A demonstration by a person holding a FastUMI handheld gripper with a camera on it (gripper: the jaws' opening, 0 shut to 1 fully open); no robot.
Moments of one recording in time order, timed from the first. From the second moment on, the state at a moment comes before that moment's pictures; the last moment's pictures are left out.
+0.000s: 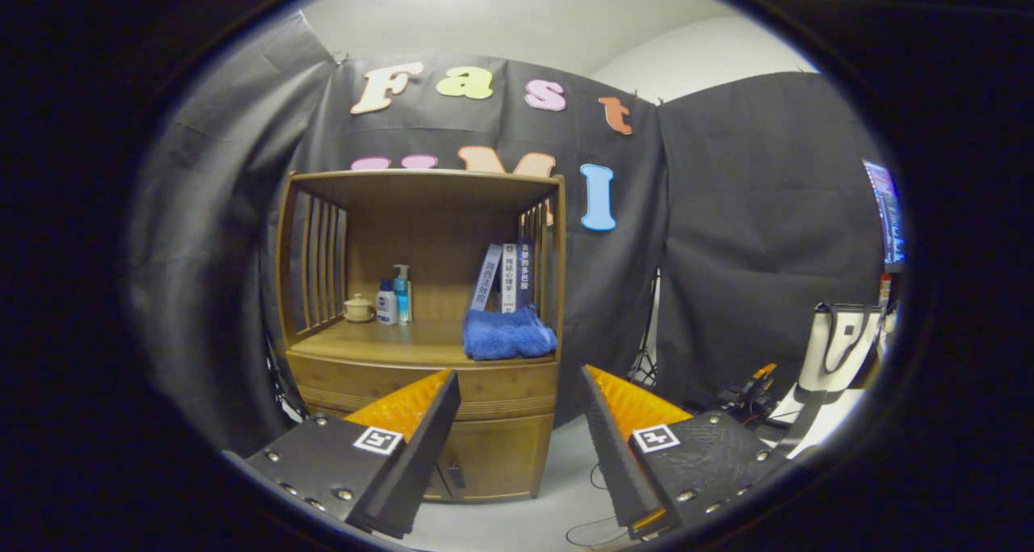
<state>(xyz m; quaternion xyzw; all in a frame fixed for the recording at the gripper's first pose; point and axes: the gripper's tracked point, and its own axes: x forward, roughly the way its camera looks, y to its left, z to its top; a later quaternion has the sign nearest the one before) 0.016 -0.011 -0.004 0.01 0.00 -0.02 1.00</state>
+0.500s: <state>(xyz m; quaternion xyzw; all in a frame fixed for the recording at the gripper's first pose) 0.089 0.016 -0.030 -0.01 0.01 -0.03 1.00</state>
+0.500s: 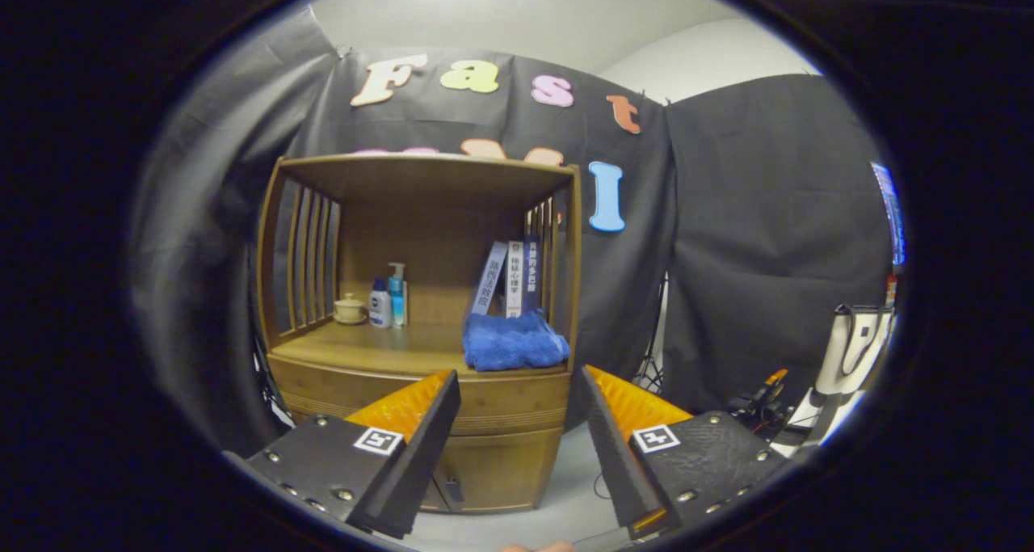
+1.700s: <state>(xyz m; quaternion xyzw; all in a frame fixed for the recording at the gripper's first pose) 0.262 0.190 -0.226 0.02 0.19 0.12 0.97</state>
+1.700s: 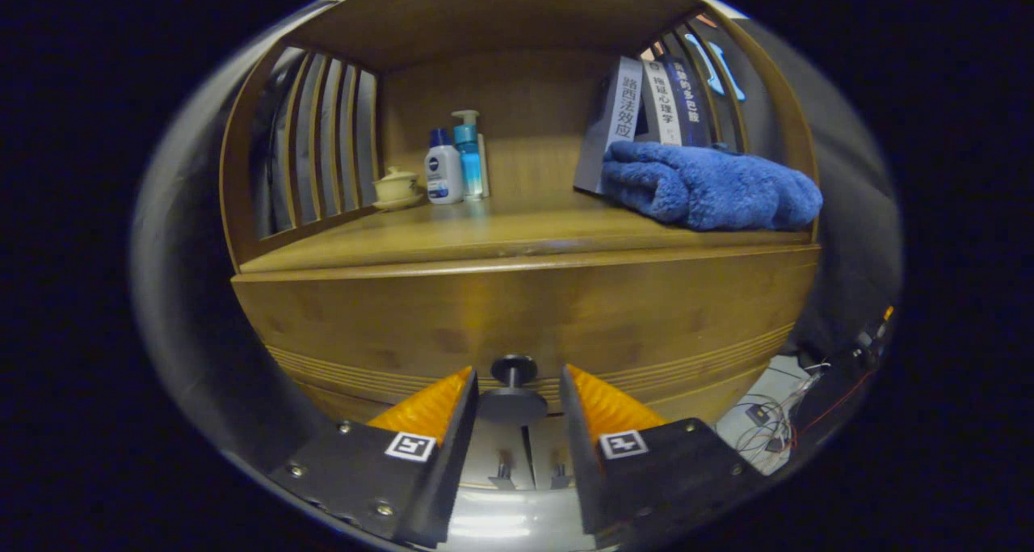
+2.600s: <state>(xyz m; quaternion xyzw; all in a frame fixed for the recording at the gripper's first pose) 0.255 0.191 -0.229 0.03 0.19 0.11 0.98</state>
